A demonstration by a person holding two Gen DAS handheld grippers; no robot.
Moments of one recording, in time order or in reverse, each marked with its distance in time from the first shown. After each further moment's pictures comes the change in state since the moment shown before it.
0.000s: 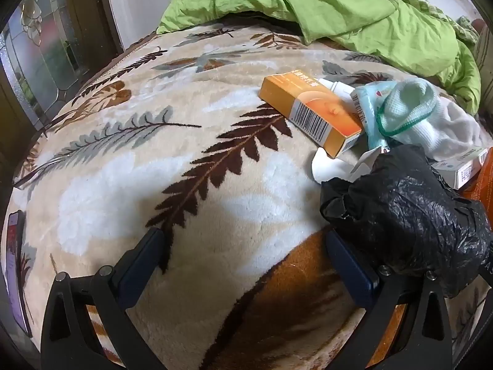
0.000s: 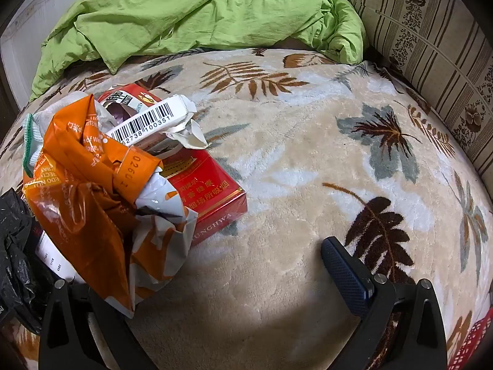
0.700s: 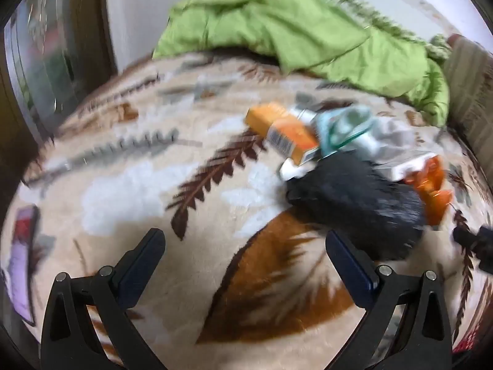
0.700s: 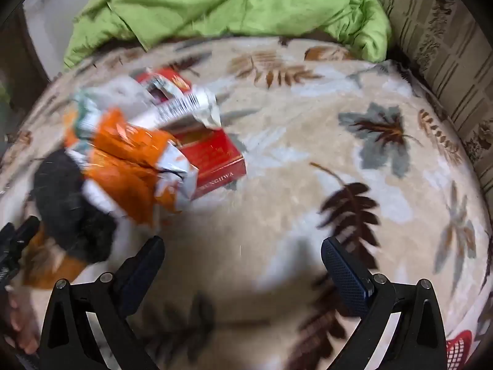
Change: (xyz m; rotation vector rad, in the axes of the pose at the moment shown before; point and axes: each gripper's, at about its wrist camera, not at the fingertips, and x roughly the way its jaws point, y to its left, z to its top) left arm -0.074 0.008 -0.023 0.029 -0.142 -0.098; right arm -0.076 -0.025 -0.013 -0.116 0.040 0.137
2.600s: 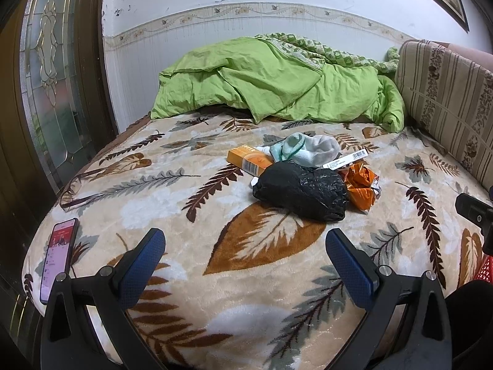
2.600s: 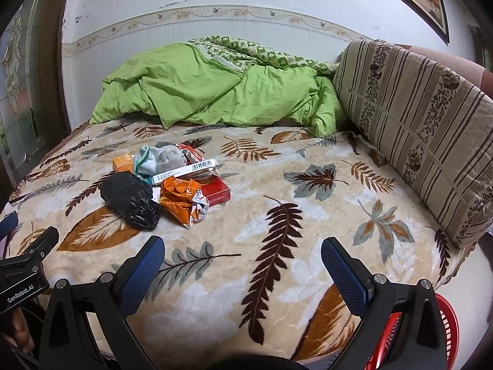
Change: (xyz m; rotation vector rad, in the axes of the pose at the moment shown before) left arm -0.109 -0.016 -0.058 0.107 -0.255 -0.020; right arm -0.122 0.010 -0.090 -0.026 -0.358 -0.091
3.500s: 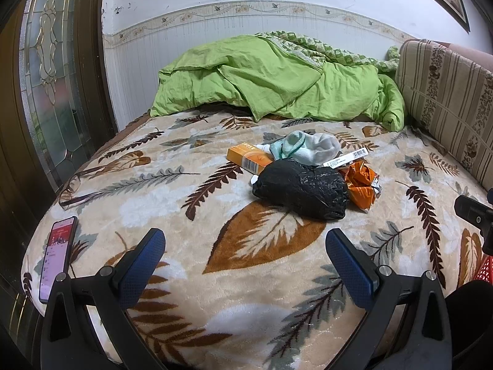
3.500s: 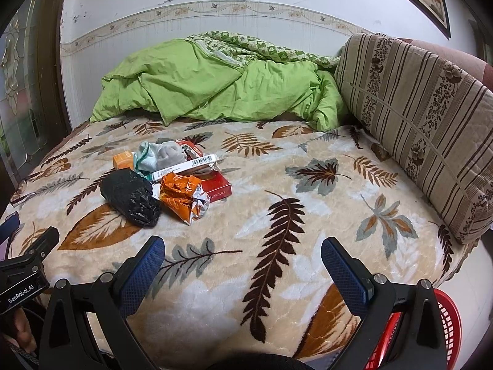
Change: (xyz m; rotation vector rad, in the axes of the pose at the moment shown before) left arm 0.000 0.000 0.001 0.001 0.004 -0.001; right arm 0.004 0.002 -0.002 0.012 0.024 0.012
